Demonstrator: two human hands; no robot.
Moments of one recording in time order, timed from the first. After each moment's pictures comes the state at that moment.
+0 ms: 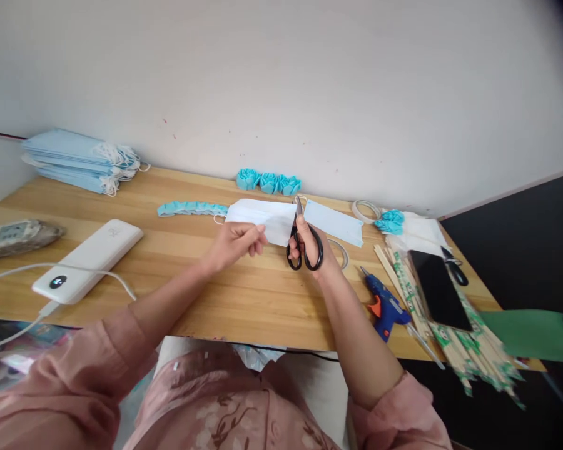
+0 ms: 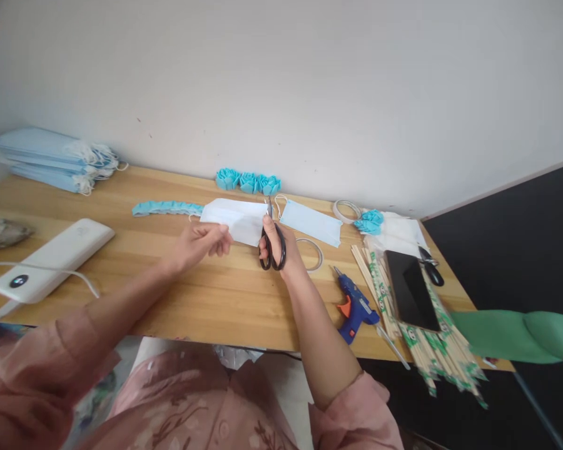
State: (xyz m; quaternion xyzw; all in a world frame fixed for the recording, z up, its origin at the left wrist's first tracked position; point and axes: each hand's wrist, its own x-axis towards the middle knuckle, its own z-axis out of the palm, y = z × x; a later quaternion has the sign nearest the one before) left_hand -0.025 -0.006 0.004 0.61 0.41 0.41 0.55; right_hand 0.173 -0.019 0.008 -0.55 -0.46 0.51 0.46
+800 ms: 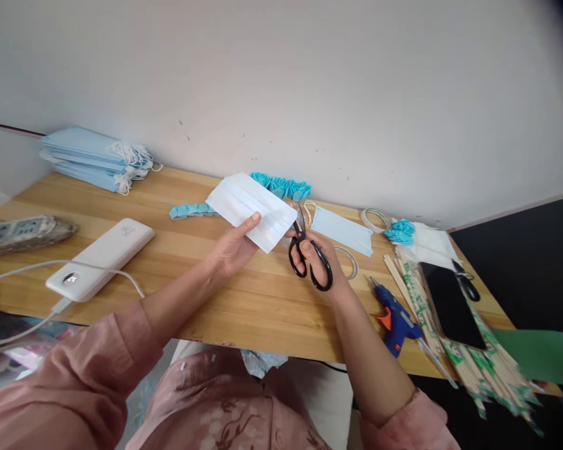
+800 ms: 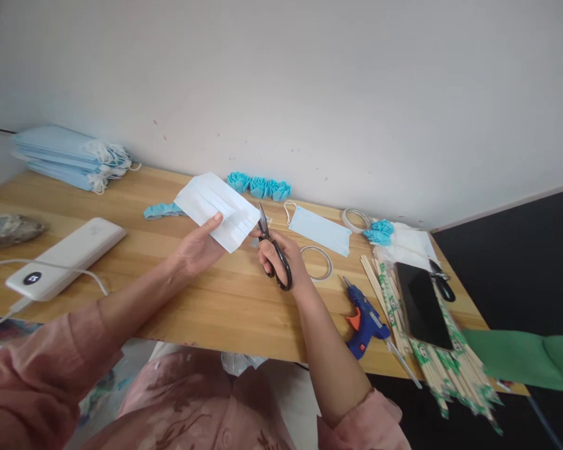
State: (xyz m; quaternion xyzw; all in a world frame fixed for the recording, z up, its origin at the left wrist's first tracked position) left_hand -0.017 -0.004 0.012 0.30 0.22 0.55 0.75; right_hand 0.173 -0.030 0.013 -0.44 -0.65 0.47 0.42
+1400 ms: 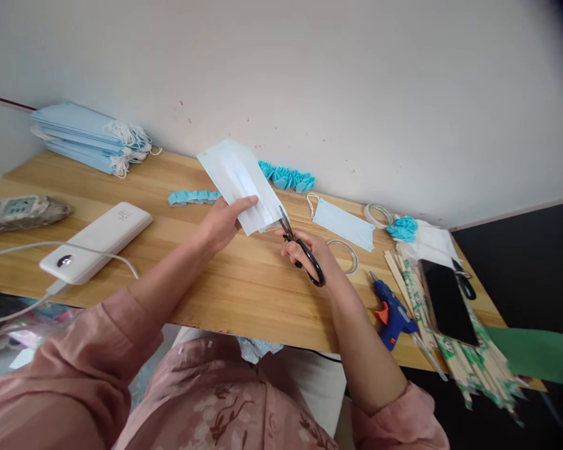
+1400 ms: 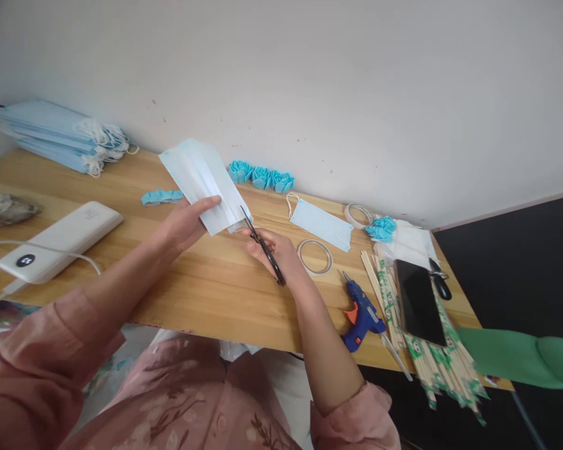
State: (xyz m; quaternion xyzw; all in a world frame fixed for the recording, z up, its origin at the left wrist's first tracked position) left_hand -0.041 0.014 0.010 0.37 0.37 0.57 0.63; right_hand 0.168 -0.029 0.017 -0.50 -0.67 0.46 0.31
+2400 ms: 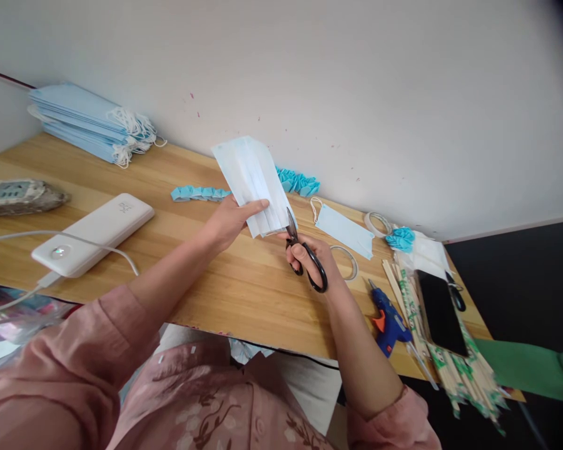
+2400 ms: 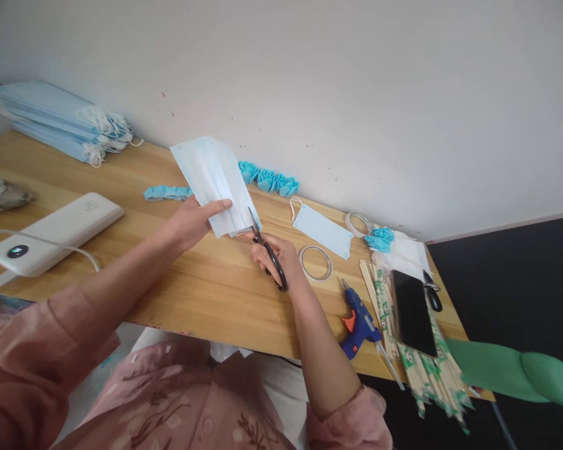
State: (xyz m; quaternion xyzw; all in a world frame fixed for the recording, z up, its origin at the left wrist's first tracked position) left_hand -0.044 0.012 0.013 0.39 0.38 0.54 0.64; right_hand 0.162 -0.032 0.015 -0.48 -0.64 0.50 0.33
